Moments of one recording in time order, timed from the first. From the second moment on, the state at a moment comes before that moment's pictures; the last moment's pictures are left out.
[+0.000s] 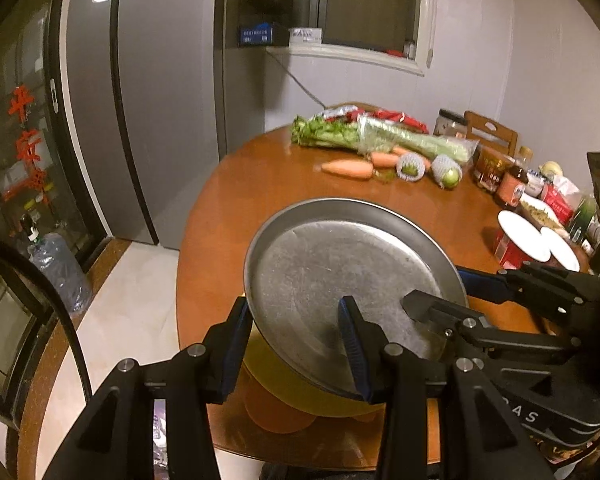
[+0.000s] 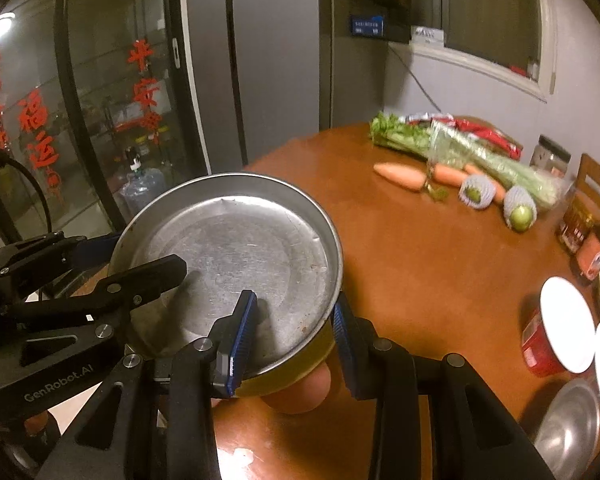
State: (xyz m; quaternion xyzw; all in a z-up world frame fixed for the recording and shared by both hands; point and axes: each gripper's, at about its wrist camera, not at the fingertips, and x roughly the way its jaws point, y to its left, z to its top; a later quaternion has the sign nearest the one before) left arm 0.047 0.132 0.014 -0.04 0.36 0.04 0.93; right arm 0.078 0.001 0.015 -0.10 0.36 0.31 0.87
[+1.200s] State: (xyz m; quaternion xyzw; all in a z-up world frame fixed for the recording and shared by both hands) left arm 0.053 0.133 -0.013 -0.03 0.39 0.05 0.92; right arm 0.087 0.010 -0.017 -0.11 0.38 0.29 0.87
